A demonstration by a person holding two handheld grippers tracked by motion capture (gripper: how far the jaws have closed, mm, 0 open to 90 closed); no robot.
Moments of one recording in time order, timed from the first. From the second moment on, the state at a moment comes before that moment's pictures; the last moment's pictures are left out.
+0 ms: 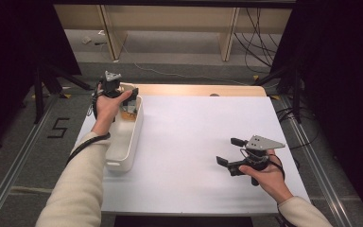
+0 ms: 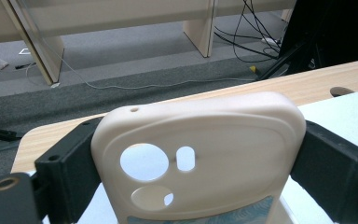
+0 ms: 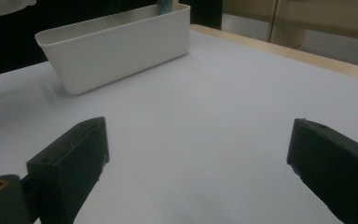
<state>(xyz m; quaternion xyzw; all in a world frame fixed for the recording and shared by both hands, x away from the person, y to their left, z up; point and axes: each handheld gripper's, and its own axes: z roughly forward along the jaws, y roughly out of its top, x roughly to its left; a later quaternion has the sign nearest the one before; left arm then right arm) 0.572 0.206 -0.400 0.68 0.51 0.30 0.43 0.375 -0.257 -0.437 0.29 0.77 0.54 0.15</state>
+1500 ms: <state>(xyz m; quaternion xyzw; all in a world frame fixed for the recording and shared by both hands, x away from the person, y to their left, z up) 0.580 0.196 -0.392 0.68 0.50 0.31 0.43 0.374 -0.257 -0.436 0.29 0.78 0.54 0.15</state>
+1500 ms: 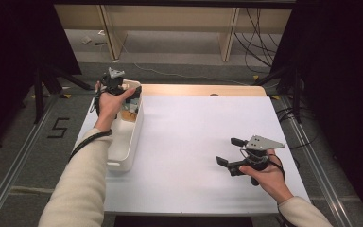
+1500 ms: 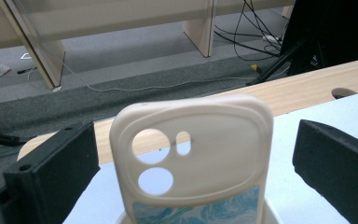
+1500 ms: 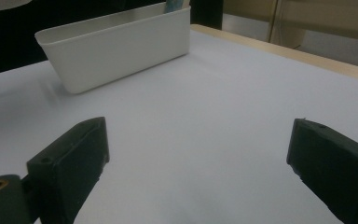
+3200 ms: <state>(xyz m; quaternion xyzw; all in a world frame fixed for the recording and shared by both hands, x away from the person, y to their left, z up) 0.477 0.206 -0.369 0.68 0.45 0.28 0.51 0.375 -0.257 -0.435 0.30 0.77 0.54 0.16</state>
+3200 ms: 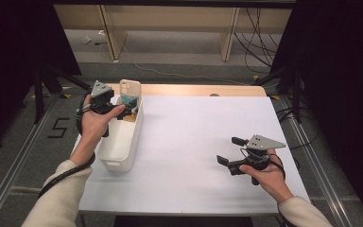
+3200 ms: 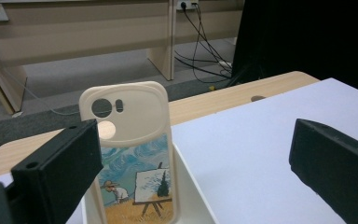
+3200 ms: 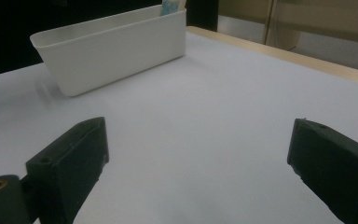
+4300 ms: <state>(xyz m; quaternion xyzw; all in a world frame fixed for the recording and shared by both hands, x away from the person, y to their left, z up) 0.428 0.189 -0.382 0.70 0.40 0.26 0.54 0.375 -0.258 -0.435 0.30 0.77 0.54 0.16</state>
